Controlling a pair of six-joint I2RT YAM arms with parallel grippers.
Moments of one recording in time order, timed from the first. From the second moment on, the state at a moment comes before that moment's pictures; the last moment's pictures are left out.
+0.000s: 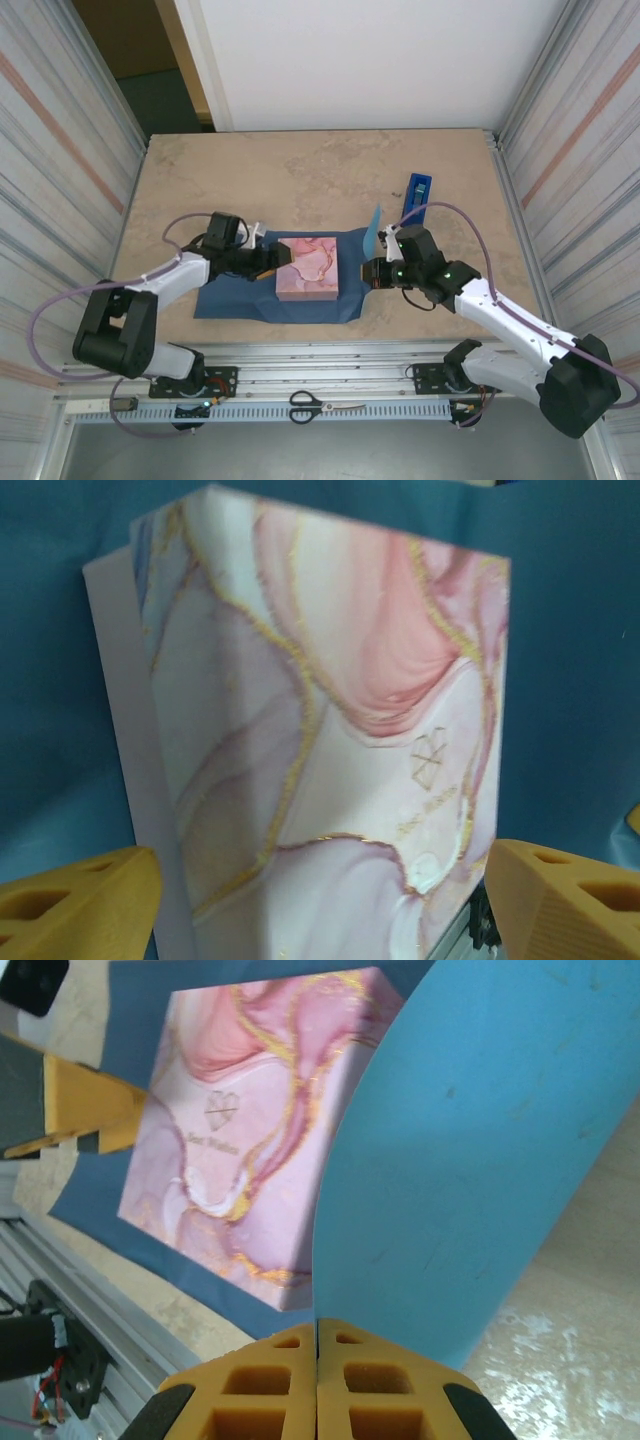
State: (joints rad) left arm -0.32 1.38 0.67 -0.20 0.68 -0.57; right arm 0.63 1.03 0.65 -0.38 -0.29 0.58
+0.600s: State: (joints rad) left arm -0.30 1.18 0.67 -0.17 0.69 -0.76; right arm 0.88 1.34 0.94 -0.40 -0.24 0.41
